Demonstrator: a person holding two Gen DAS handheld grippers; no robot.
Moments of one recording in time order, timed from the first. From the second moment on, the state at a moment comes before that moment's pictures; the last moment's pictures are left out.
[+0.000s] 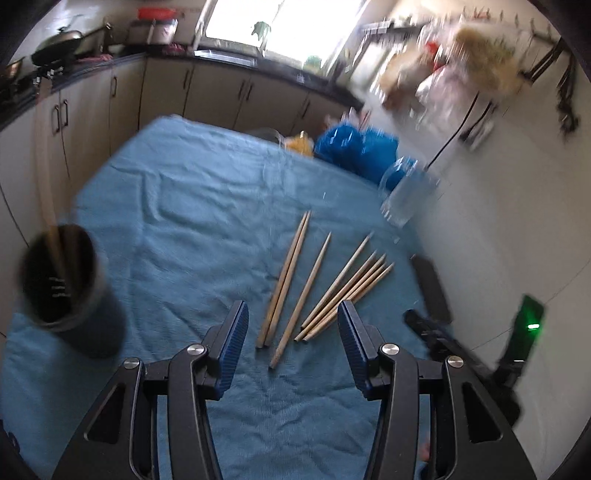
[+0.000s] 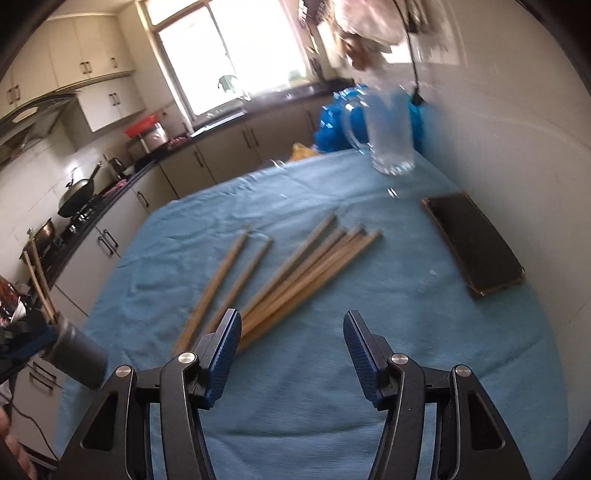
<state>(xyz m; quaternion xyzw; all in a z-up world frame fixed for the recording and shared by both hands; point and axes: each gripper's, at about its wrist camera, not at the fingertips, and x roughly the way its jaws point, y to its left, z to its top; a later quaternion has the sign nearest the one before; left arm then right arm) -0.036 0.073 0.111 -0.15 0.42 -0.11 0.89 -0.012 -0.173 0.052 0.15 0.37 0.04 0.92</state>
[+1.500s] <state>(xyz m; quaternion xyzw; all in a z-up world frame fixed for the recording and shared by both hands) 0.037 0.055 0.024 -0.12 0.46 -0.16 0.86 0.126 -0.080 0.001 0.06 0.46 0.08 0.88</state>
